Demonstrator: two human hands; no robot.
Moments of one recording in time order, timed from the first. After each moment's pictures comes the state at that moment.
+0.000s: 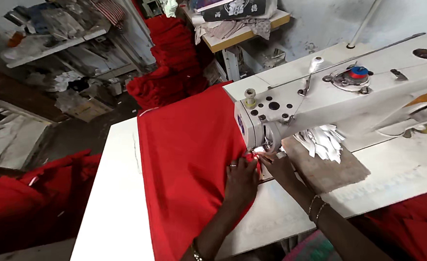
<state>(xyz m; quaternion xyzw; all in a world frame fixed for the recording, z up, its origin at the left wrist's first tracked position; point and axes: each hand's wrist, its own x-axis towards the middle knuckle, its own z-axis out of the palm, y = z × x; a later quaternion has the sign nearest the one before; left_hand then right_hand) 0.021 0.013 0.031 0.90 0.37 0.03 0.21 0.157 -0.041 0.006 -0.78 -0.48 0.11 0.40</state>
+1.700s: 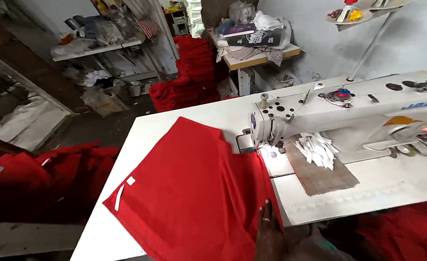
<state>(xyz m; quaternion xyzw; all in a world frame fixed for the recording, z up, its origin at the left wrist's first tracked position) -0.026 -0.142 0.043 0.86 0.33 0.11 0.38 0.103 -0.216 0.098 -0.55 -0.71 0.41 0.17</state>
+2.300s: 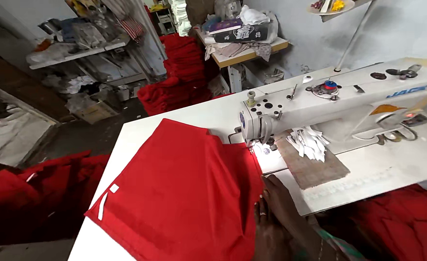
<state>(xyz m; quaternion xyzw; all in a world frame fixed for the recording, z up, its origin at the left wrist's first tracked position) -0.009 -0.148 0.025 0.91 0.32 0.18 0.17 0.096 -0.121 0.030 -0.78 -0.53 0.11 0.32</state>
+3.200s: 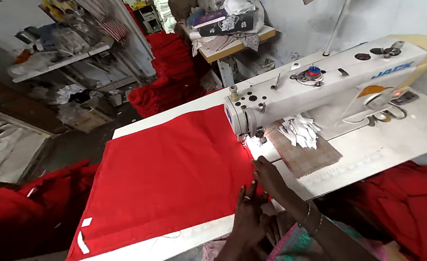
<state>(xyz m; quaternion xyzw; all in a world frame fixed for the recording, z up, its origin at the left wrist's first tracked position) -0.037 -0.091 0.015 0.88 0.22 0.18 0.38 0.119 -0.091 0.034 -0.78 -0.53 0.20 0.28</state>
